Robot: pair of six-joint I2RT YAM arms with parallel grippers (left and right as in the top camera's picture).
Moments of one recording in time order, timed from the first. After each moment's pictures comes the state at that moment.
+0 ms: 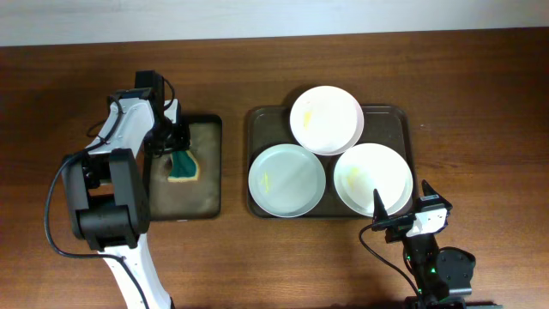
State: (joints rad) left arm 0.05 2.17 1.60 -0.91 0.10 -0.07; right arm 0.01 0.02 0.01 -0.06 -0.13 -0.04
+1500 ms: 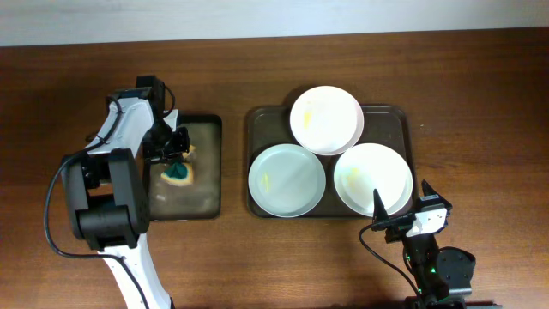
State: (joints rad) left arm 0.05 2.17 1.61 -1.07 0.10 -0.07; right arm 0.01 0.03 0.01 -0.06 -0.13 -0.04
